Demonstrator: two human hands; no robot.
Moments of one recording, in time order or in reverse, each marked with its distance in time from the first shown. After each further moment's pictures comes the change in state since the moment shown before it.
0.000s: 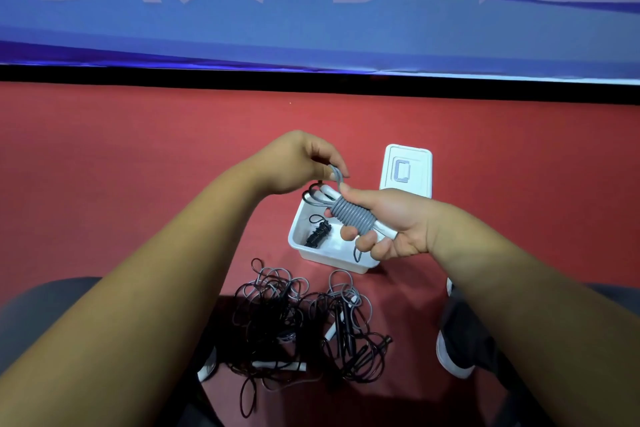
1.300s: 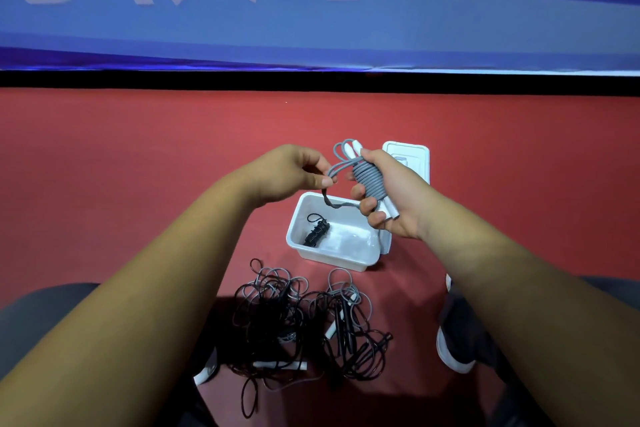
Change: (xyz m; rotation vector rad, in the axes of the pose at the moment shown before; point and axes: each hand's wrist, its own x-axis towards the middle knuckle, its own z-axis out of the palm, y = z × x) left_hand -0.003 -0.018 0.011 -0.127 -0.035 -0.149; right_hand 0.004 -0.012 -0.010 0.253 0.357 -0.241
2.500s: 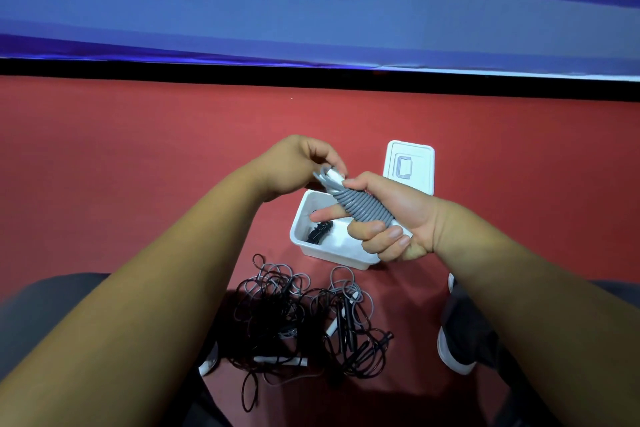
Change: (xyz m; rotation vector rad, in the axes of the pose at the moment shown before) left_hand -0.005 0.004 0.003 -0.181 0.010 0.054; right_hand -0.021 0.007 0.005 -0.211 -0.594 0.336
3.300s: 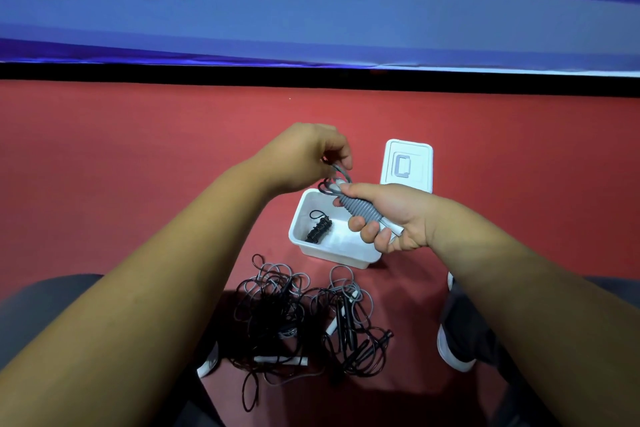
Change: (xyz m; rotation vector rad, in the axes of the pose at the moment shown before) left_hand 0.006 0.024 0.000 0.667 0.072 0.355; right_hand 0.016 0.003 -0.016 0.009 0.392 -0.011
